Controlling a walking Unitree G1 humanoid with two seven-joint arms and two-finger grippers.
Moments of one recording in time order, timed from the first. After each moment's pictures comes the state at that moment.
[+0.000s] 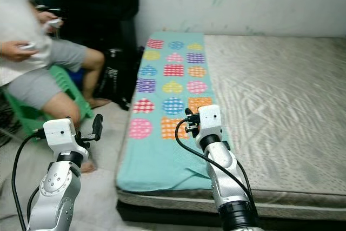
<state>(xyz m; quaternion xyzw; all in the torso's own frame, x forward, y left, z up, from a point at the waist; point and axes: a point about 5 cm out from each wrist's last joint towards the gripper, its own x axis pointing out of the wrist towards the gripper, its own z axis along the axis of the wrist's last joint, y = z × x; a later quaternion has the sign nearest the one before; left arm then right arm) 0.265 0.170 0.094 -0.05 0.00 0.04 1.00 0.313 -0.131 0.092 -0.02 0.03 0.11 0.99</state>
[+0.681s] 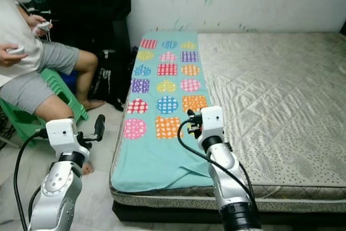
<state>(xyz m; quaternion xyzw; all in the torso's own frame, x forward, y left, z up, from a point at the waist) 0.266 0.166 0.093 -0.05 0.00 0.03 1.00 0.312 -0.137 0.090 -0.01 0.03 0.11 0.99</state>
